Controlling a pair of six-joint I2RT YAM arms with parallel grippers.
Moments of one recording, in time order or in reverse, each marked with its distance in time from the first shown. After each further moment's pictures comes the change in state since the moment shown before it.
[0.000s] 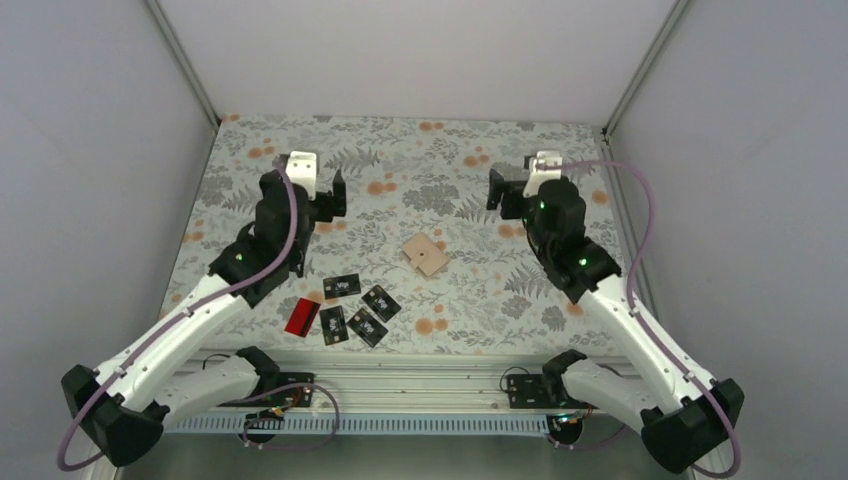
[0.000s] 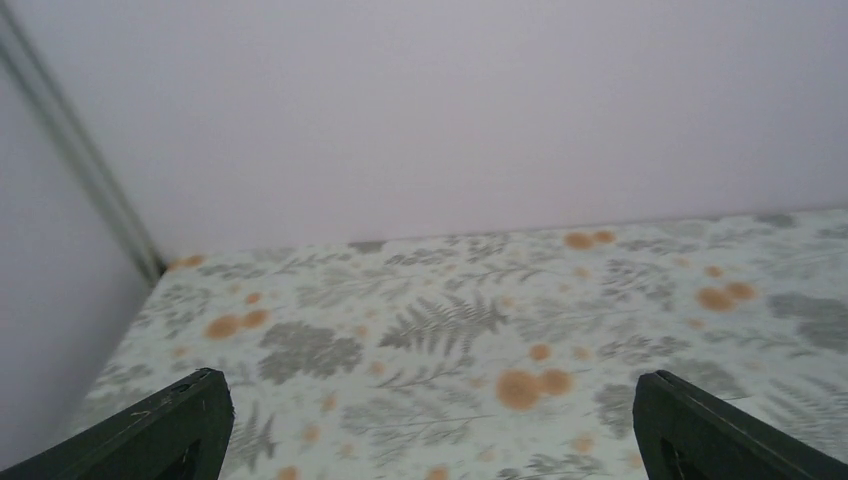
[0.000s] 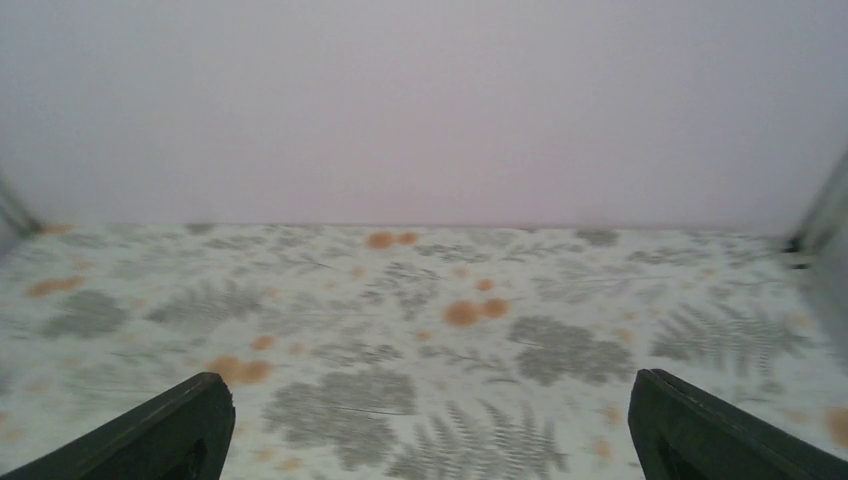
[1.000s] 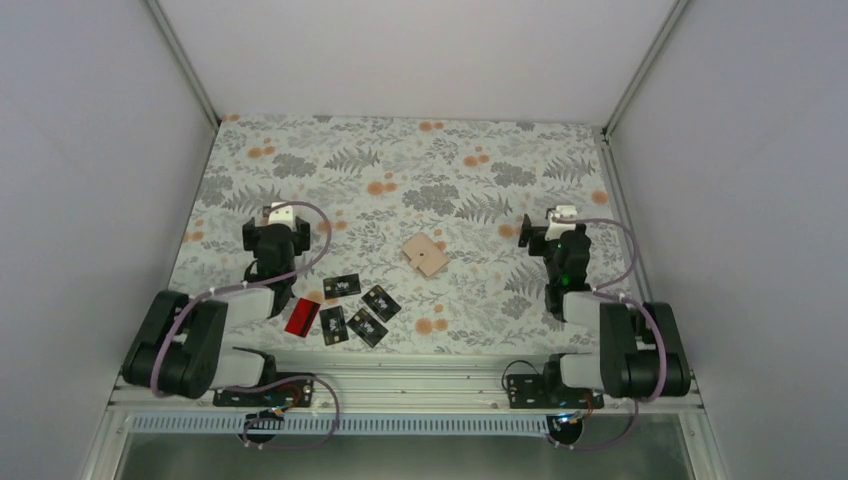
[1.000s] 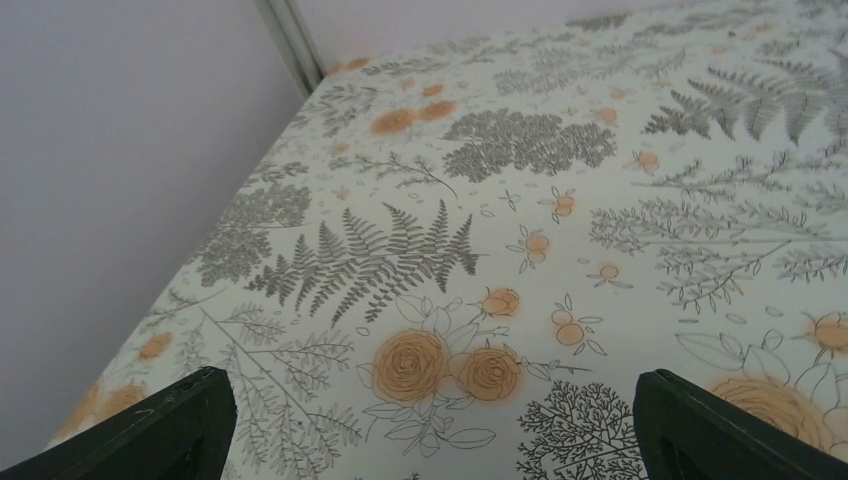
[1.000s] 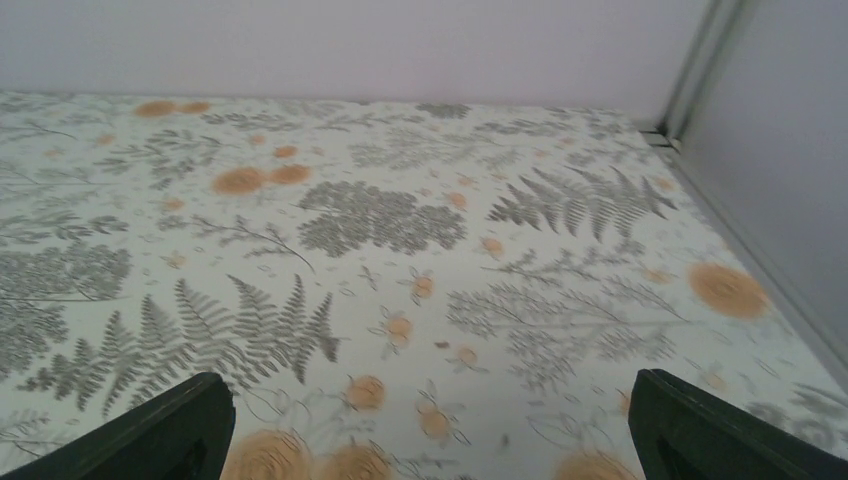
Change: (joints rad) left arm 0.436 0.291 -0.707 0.917 0.039 0.194; right arm -0.464 0.277 -0.749 1.040 -0.199 -0.253
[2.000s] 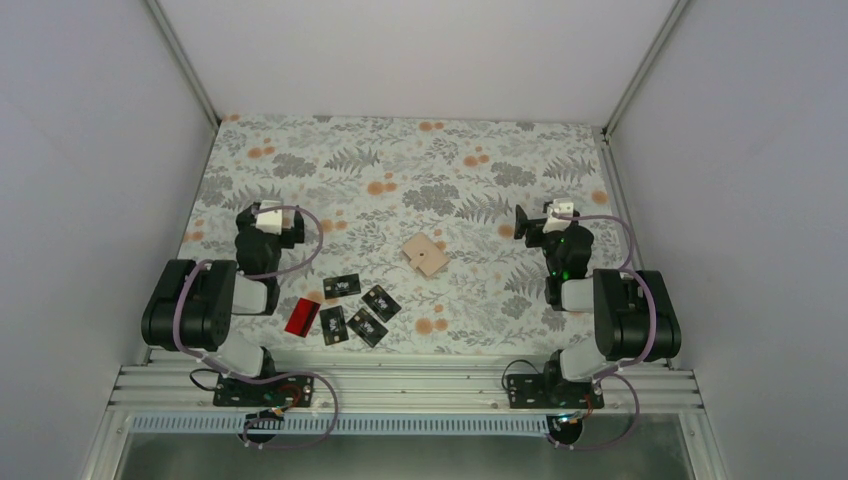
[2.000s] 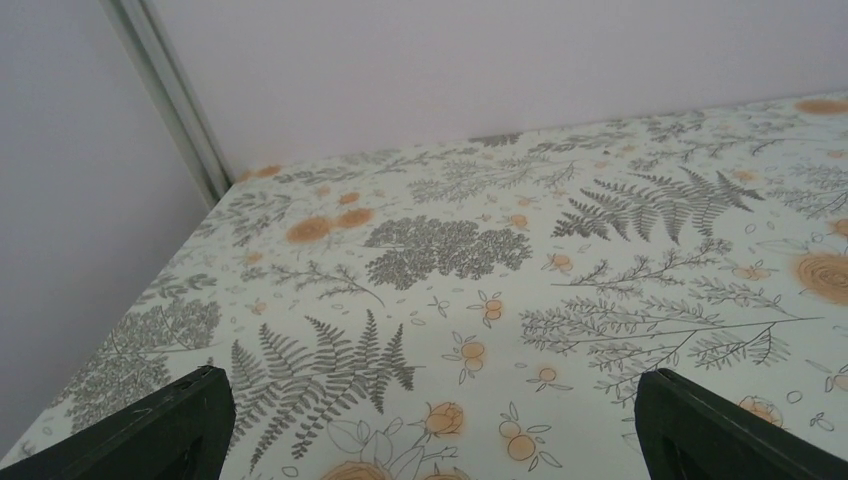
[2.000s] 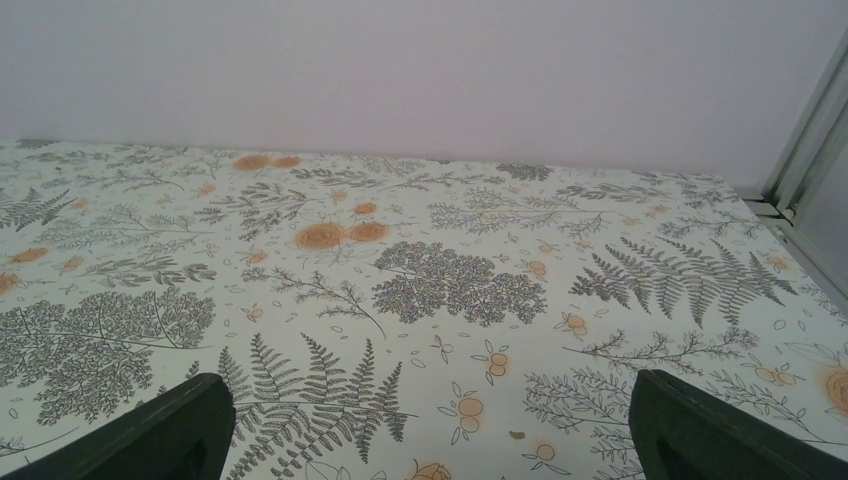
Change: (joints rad) left arm 0.219 0.268 -0.054 0.529 0.461 0.075; right arm -0.049 0.235 0.061 0.281 -0.246 0.008
